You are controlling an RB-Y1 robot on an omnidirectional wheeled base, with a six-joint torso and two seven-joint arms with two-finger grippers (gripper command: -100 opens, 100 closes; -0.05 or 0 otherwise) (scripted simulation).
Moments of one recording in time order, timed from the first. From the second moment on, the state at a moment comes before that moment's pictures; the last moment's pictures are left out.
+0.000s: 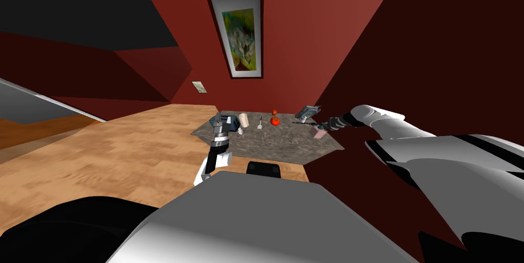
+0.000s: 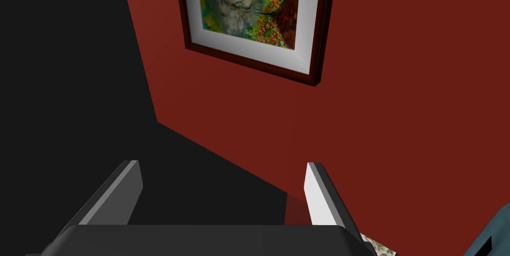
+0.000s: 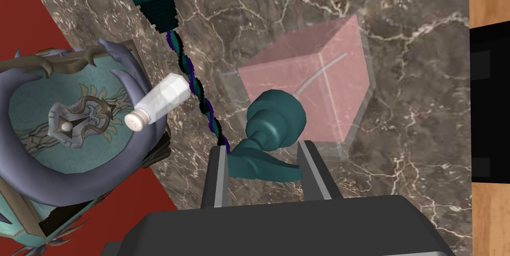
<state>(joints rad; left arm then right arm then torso) 0.48 -0.01 0.06 -2.21 -0.04 -0.46 0.17 -0.96 -1.12 0.42 -0.42 1.88 -1.15 0.24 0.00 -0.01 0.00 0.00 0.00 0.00</state>
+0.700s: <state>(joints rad) 0.48 -0.01 0.06 -2.21 -0.04 -0.46 0.17 -0.99 -1.14 0.38 -0.35 1.87 -1.18 0.36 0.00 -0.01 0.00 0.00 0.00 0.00</state>
